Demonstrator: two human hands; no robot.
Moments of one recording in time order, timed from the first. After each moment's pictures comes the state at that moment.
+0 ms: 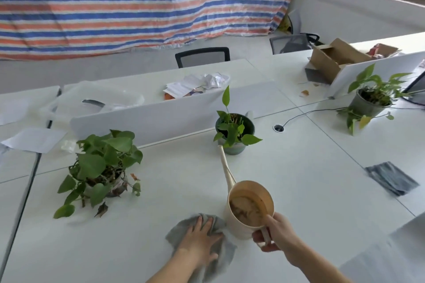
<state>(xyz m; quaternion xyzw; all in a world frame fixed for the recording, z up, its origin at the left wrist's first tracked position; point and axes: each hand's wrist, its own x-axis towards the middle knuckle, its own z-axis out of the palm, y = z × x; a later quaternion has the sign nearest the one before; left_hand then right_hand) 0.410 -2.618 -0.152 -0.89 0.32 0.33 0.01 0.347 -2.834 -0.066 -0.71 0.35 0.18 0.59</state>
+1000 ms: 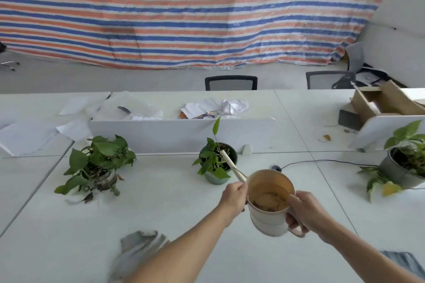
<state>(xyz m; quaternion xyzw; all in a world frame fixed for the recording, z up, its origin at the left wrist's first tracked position) 0.491 -2.895 -0.003 -0.76 -0.10 0.20 -0.61 0.457 -3.093 0.042 -0.86 0.14 0.19 0.45</state>
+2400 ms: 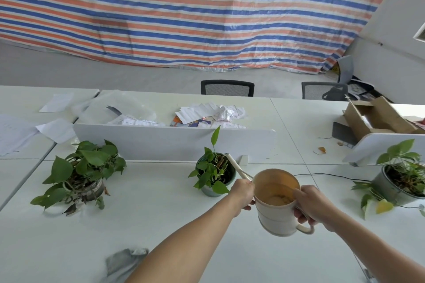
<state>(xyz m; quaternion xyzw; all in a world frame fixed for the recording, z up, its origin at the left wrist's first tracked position) 0.564 -2.907 0.010 -0.74 -0.10 0.26 -0.61 0.525 -3.091 0.074 -0.89 0.17 0.19 0.37</state>
